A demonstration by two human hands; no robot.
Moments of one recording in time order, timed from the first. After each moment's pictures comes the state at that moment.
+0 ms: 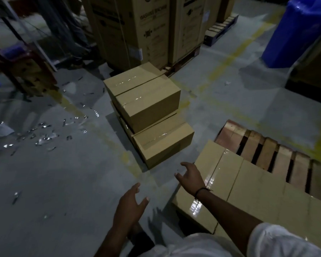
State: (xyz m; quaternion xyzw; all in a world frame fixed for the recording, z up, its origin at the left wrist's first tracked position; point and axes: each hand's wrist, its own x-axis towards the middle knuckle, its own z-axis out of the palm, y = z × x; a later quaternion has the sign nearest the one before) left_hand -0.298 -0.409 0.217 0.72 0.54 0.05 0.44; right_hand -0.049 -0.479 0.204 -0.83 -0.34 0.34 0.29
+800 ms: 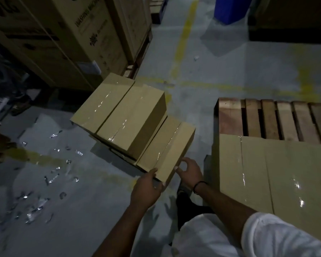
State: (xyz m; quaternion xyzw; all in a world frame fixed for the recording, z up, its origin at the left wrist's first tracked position) left_hand -0.171 -0.086 0.209 0.86 0.31 -0.11 0.38; right_hand -0.029 -0.227 0.155 -0.84 -0.09 0.36 0.39
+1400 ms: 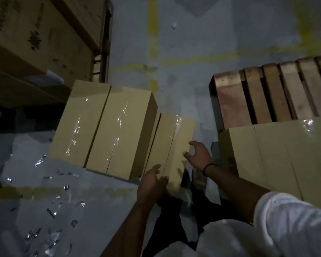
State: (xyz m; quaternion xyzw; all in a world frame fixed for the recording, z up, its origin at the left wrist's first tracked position) left_hand 0.003 0.050 0.141 0.83 0.31 -0.27 0.38; right_hand 0.138 -0.127 0.096 -0.85 0.02 0.38 0.37
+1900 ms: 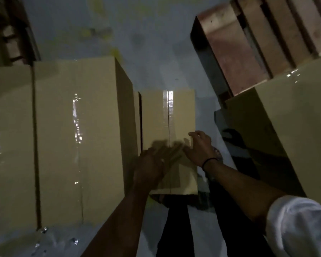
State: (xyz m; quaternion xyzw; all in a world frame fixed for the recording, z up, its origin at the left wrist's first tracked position) left_hand 0.096 0.152 -0.115 0.89 0.13 -0.34 0.29; right_hand 0.129 -0.053 -0.156 -0.88 0.13 0.34 0.29
